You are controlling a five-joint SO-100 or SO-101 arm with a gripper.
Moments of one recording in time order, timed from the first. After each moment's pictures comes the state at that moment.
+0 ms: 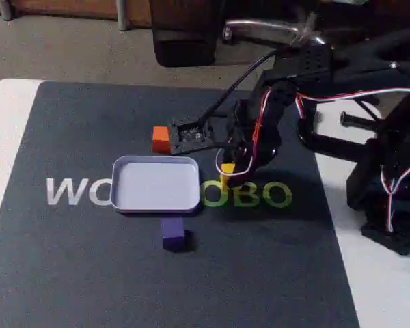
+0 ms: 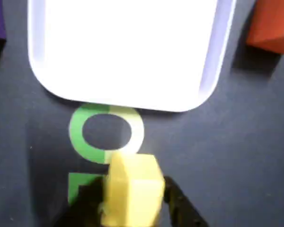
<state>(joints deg) 24.3 99.7 130.3 47.6 -119.9</state>
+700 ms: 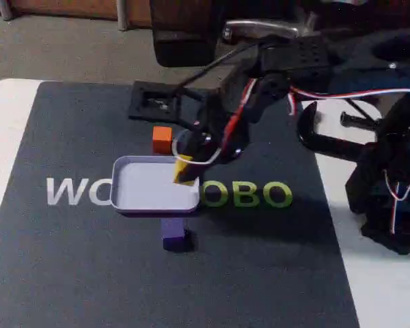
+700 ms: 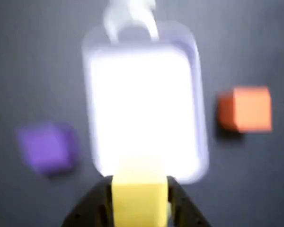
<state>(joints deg) 15.6 93.3 110.6 46.3 -96.5</state>
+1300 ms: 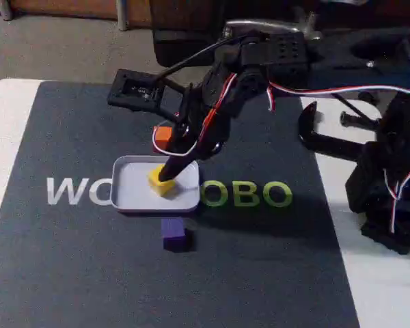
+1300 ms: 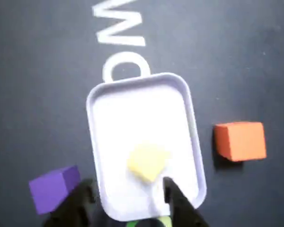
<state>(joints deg) 17.0 87.5 103.7 46.4 -97.0</state>
